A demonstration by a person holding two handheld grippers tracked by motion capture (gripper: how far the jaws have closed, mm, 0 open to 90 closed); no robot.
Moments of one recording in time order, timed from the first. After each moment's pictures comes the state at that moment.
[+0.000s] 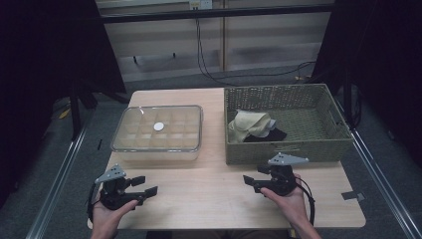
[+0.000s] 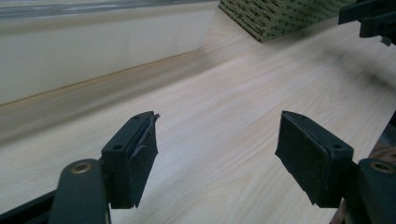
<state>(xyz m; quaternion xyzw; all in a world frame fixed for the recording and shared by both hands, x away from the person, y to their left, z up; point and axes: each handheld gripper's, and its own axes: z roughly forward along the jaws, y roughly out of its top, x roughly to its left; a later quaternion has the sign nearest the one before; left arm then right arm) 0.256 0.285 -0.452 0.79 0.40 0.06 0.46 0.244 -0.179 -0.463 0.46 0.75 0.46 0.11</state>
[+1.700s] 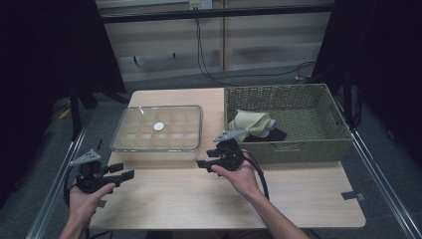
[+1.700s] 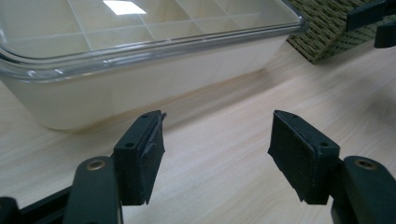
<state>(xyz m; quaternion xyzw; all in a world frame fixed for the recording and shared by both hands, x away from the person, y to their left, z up) 0.297 0.345 -0.435 0.78 0.44 0.08 0.45 0.317 -0.062 -0.432 0.38 0.80 0.46 0.04</state>
